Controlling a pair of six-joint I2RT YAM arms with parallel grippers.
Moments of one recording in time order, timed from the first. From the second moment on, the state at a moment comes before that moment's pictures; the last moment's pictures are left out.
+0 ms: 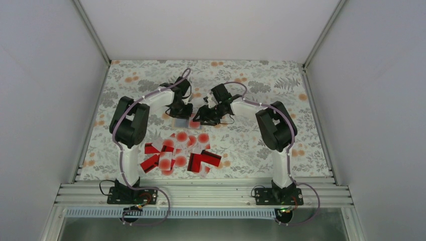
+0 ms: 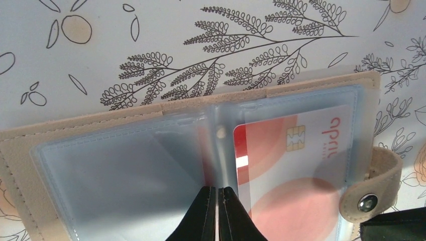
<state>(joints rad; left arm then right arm) -0.42 2.04 1.46 -0.79 0.20 -0.30 0.58 2.07 1.38 -0.37 -0.70 0.66</state>
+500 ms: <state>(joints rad) -0.43 2.05 1.45 -0.77 0.22 -0.29 0.57 2.11 1.38 -0.37 -0.72 0.67</state>
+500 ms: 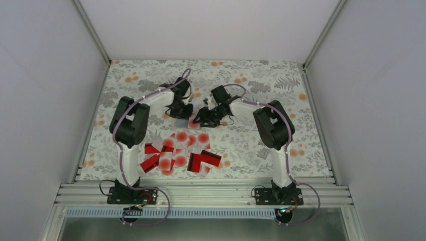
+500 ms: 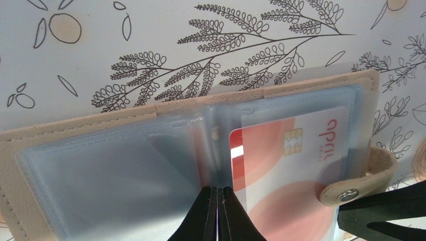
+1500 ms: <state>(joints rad) -0.44 2.05 1.44 -0.76 0.21 -0.30 0.57 2.12 1.40 -0.39 -0.71 0.67</state>
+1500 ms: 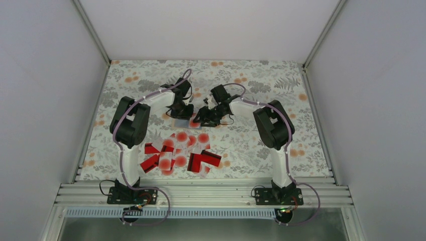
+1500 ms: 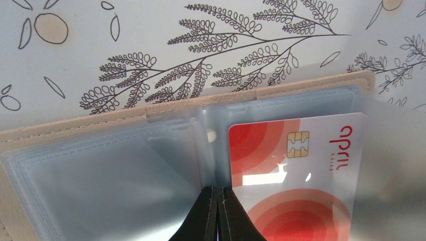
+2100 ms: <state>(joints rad) -0.44 2.05 1.45 -0.76 0.18 -0.30 0.57 2.10 1.41 -0.35 -0.73 0.67</state>
